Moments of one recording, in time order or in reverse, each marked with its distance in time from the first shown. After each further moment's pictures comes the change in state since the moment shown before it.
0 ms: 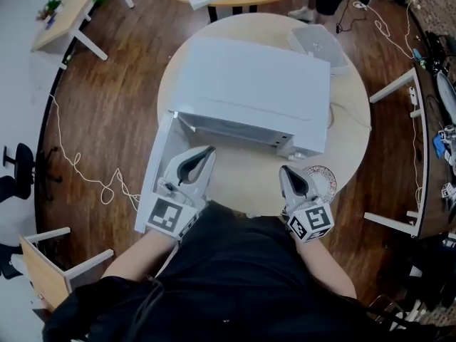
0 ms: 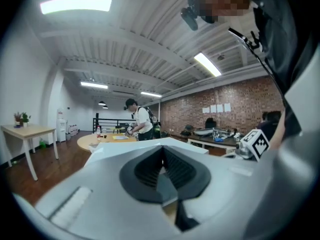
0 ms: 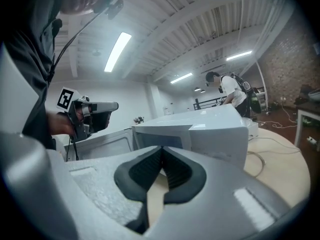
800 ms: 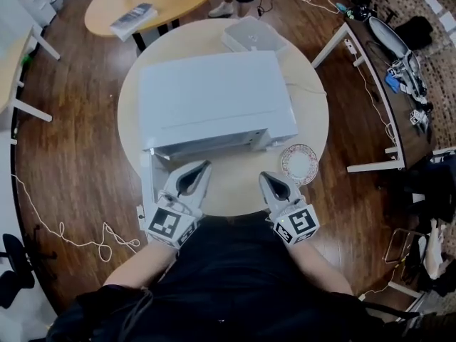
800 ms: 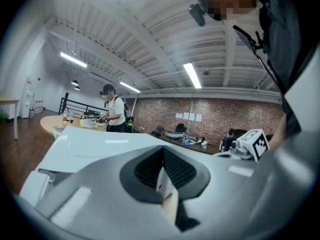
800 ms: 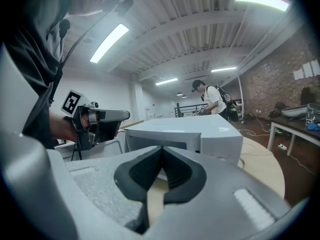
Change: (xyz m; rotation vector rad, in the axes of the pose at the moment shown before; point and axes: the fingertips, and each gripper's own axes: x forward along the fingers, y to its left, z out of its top) left arm 0.021 0.002 -0.035 -0.085 0.034 -0.398; right arm -0.005 0.049 0.012 -0.044 -0.012 -0.272
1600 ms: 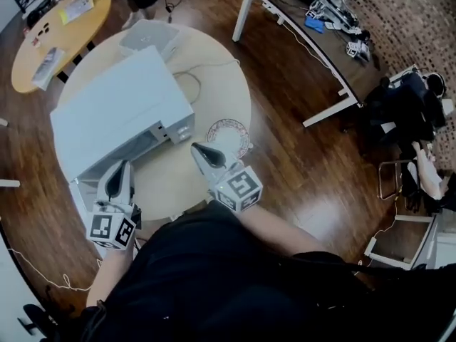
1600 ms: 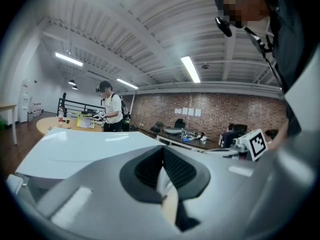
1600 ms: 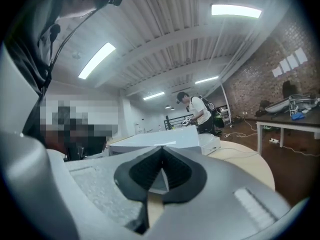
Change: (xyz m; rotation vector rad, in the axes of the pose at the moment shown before) left arm 0.035 -0.015 0.005 -0.002 0.062 0.000; right arm -0.026 -0.065 0.017 0.123 -0.178 -0.126
